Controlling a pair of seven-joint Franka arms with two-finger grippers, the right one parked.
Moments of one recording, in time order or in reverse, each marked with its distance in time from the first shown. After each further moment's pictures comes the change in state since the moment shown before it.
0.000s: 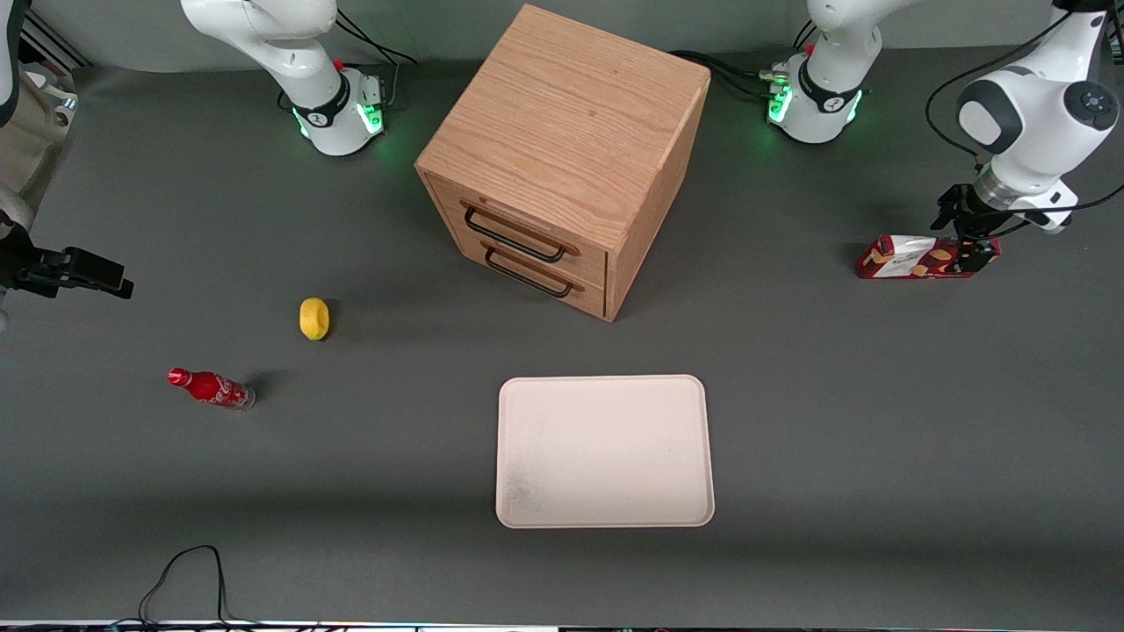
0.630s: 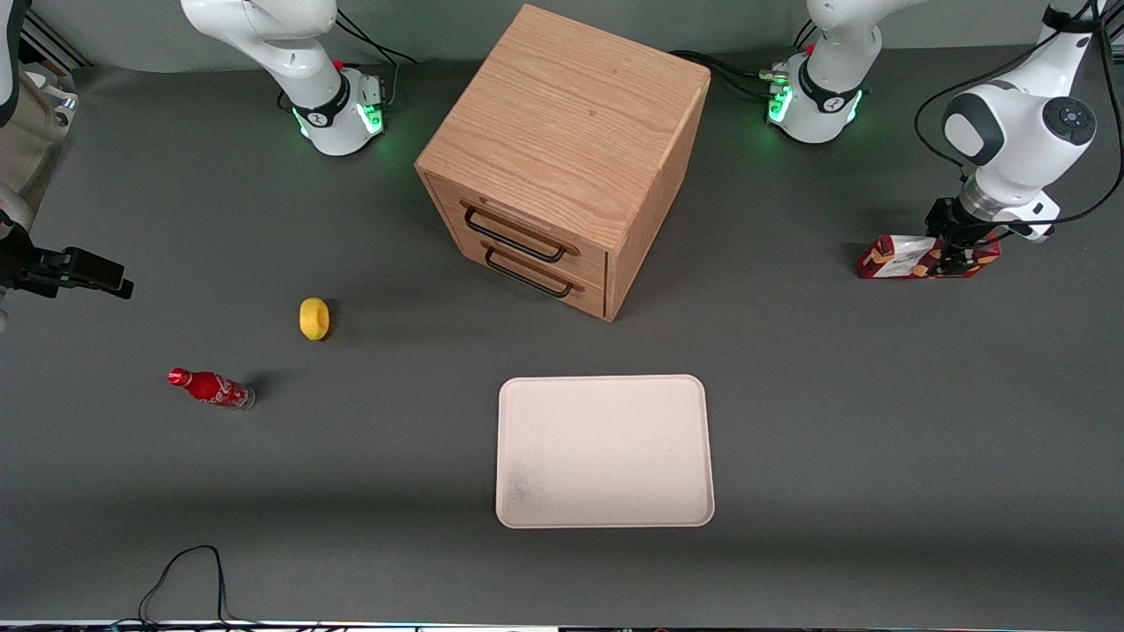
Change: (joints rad) arm -0.032 0.040 -0.008 0.002 -0.002 0.035 -0.038
